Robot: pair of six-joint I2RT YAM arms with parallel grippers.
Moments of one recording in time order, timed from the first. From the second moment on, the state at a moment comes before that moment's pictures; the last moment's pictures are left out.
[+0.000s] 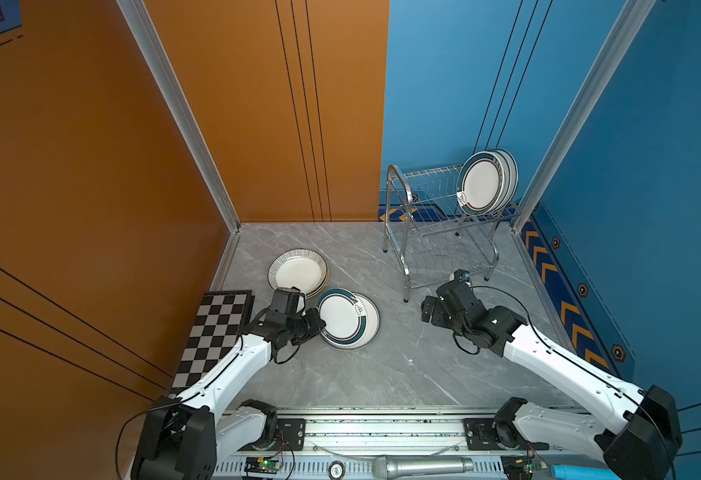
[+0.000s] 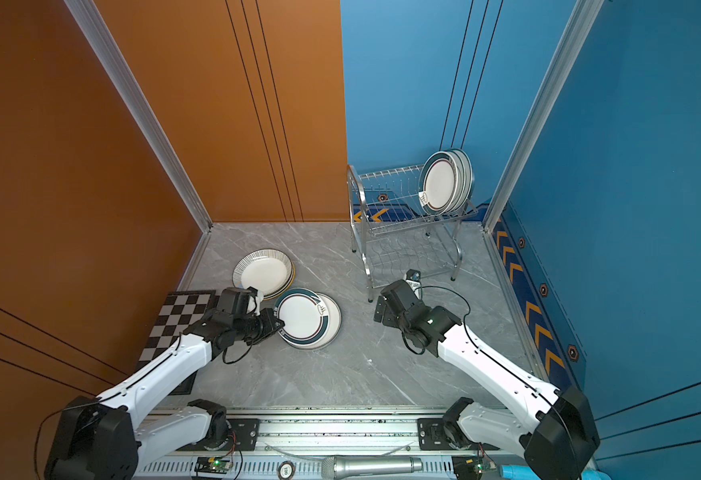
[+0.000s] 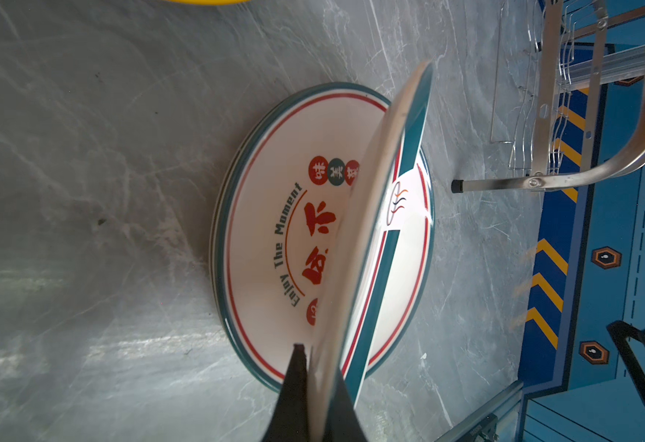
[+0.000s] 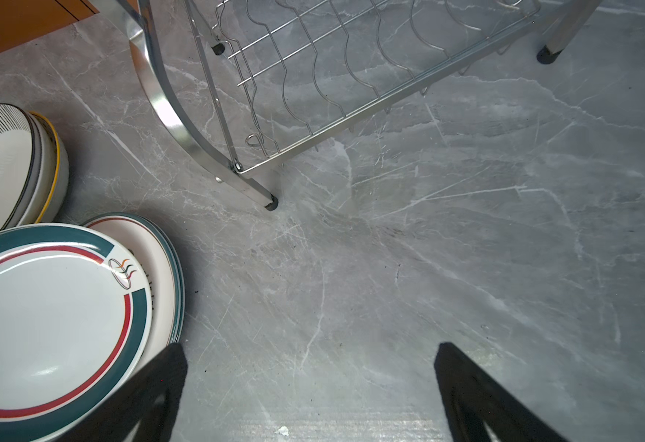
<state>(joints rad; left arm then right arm) -0.26 1.12 0.59 -0.38 0.34 -0.75 0.67 1.13 0.89 -0.66 0.33 0.76</state>
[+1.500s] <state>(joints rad) -0.32 1.26 0.63 -0.38 0.30 -0.72 0.63 1.08 0.84 -0.59 0.23 0.76</state>
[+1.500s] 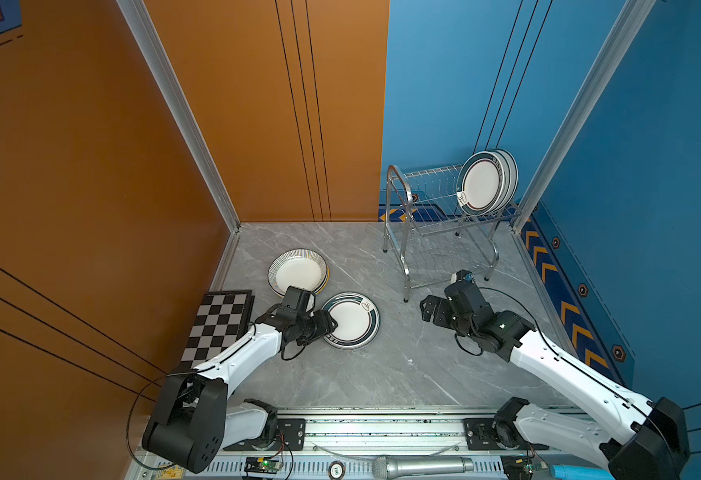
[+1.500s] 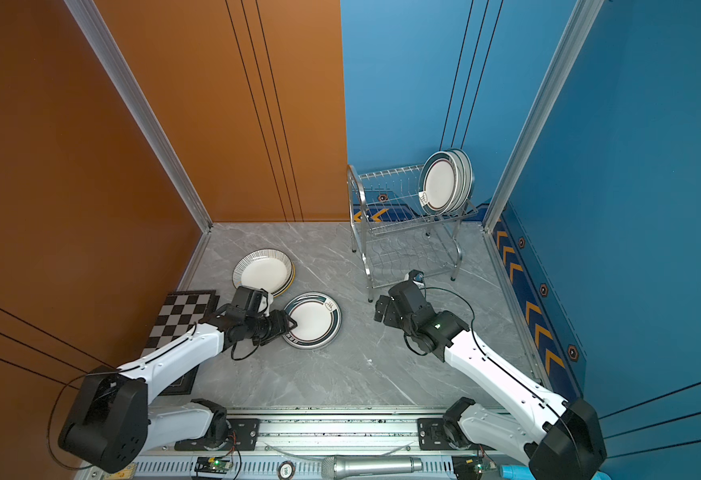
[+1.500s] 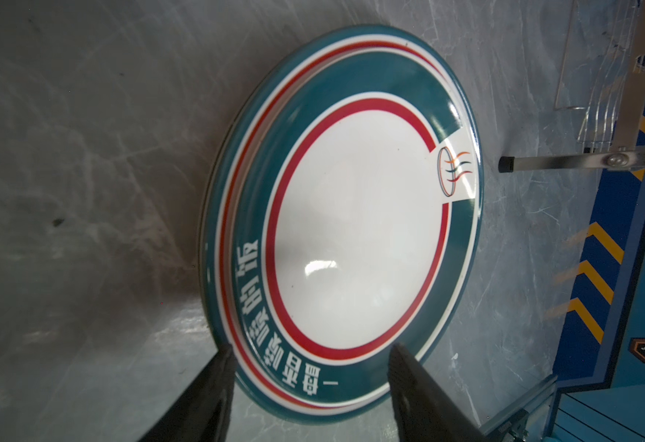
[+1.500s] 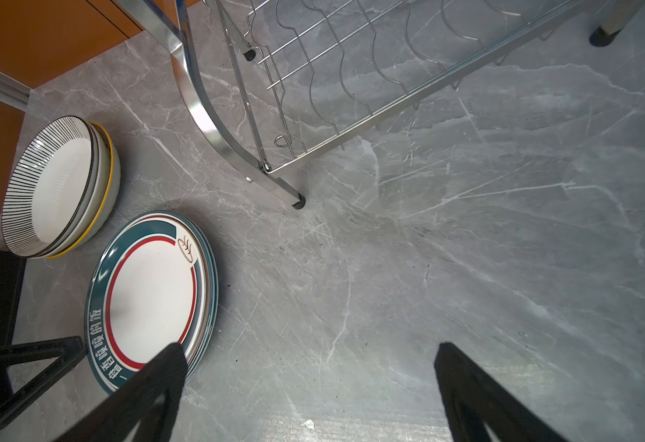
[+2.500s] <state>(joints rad) -0.29 1.04 0.78 -0.56 0.22 -0.57 0.03 0.97 1.32 -0.80 0.17 0.57</state>
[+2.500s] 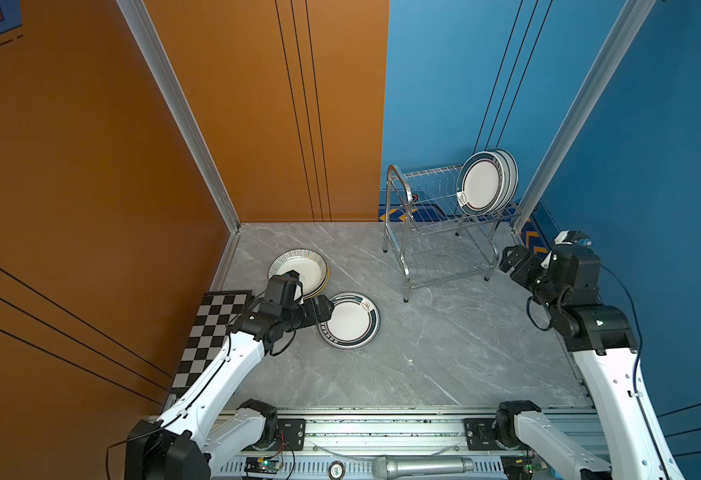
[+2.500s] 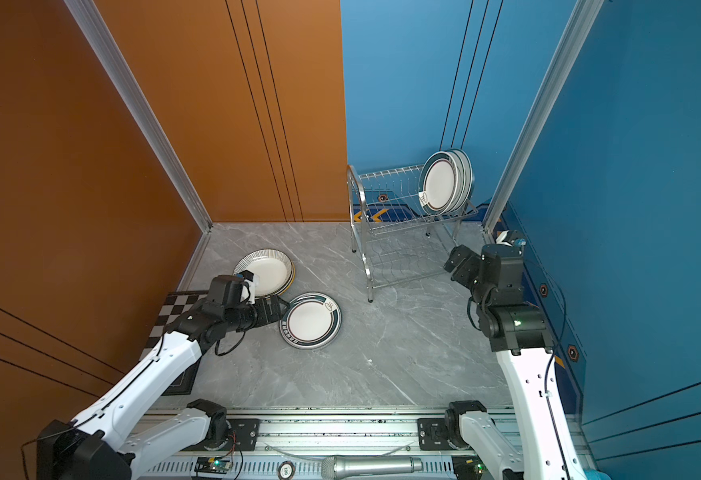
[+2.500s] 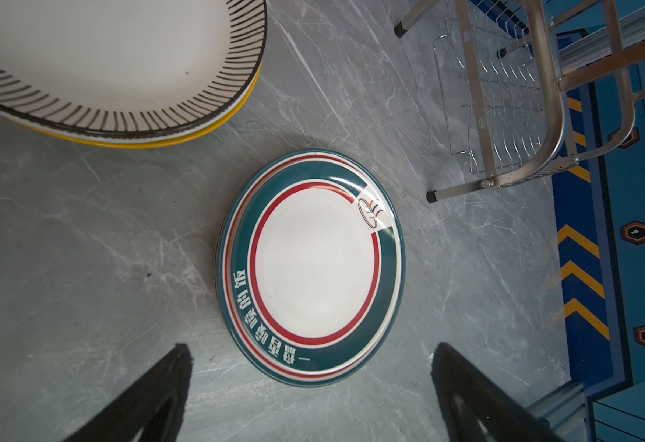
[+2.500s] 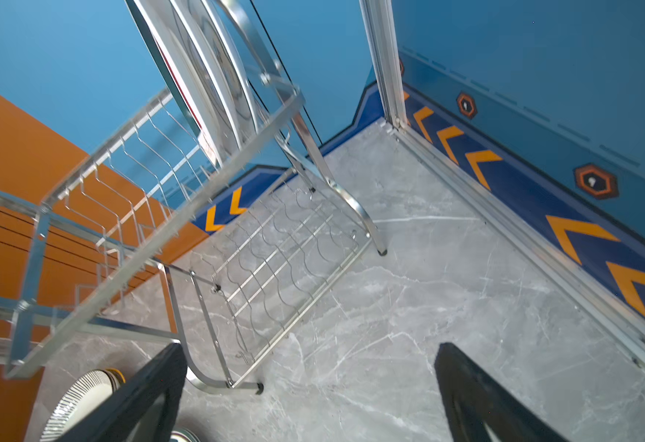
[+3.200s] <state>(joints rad) -0.27 1.03 0.78 -0.57 0.24 -0.55 0.06 1.55 1.95 -0.85 -0.09 0.43</state>
